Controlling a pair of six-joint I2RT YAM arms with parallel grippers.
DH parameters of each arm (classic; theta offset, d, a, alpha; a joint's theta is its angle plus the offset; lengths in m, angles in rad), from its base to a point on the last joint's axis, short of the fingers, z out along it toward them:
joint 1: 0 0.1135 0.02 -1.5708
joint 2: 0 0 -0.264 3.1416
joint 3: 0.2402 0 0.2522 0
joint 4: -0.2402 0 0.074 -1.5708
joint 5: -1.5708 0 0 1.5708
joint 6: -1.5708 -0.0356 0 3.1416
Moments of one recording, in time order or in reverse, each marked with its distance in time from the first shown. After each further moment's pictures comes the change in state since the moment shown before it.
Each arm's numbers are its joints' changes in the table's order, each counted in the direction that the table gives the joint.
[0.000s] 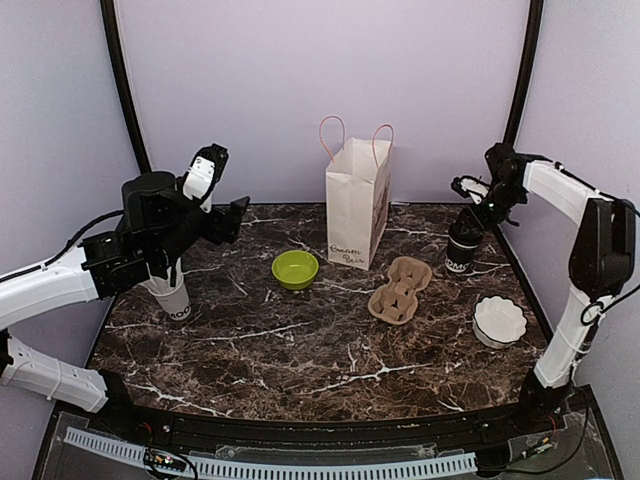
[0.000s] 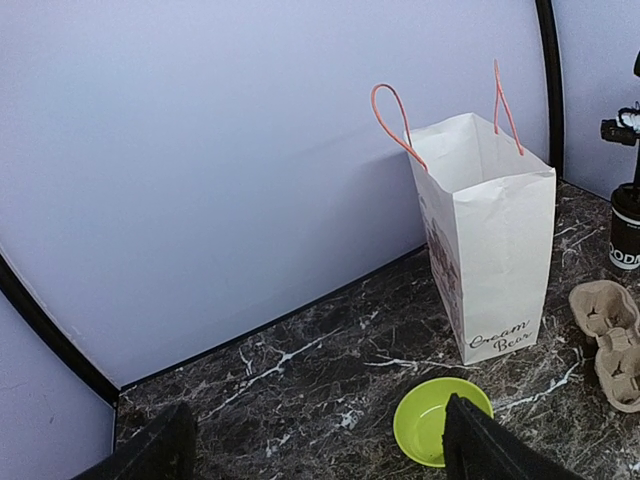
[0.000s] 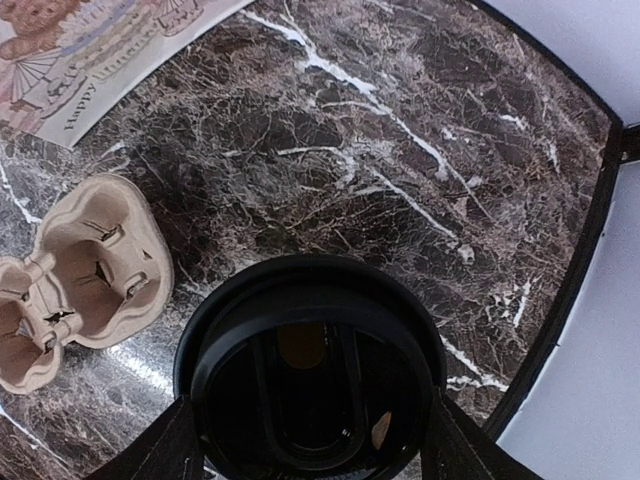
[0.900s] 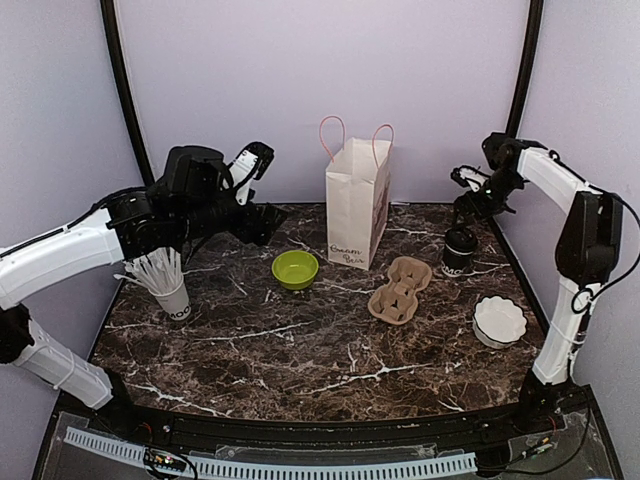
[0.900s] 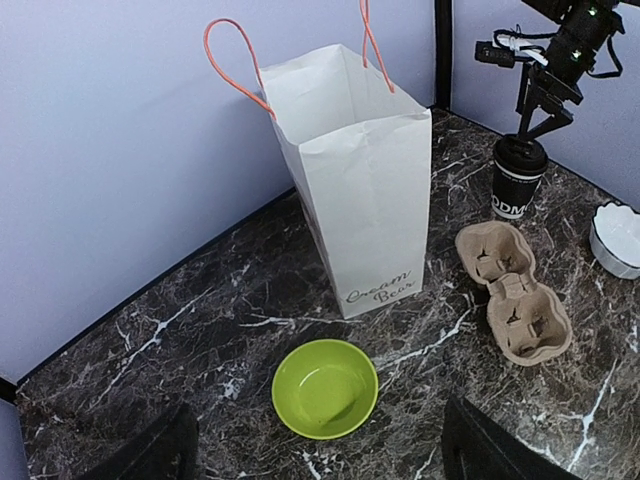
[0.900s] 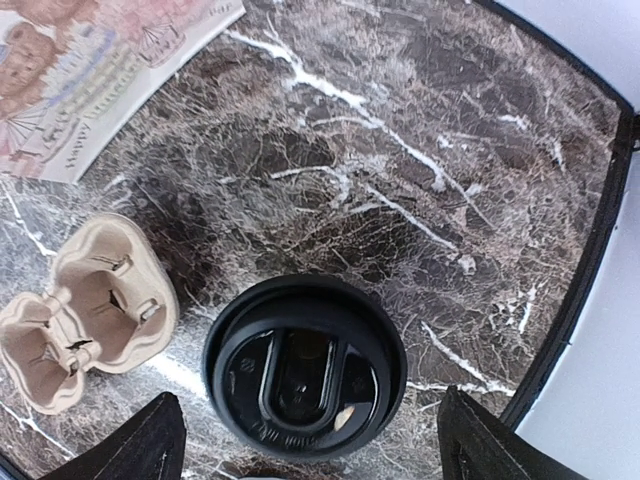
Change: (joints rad) left arm 0.001 0.217 0.285 -0.341 -0.289 0.137; right arm -0.019 0.164 0.242 -0.148 0.026 -0.070
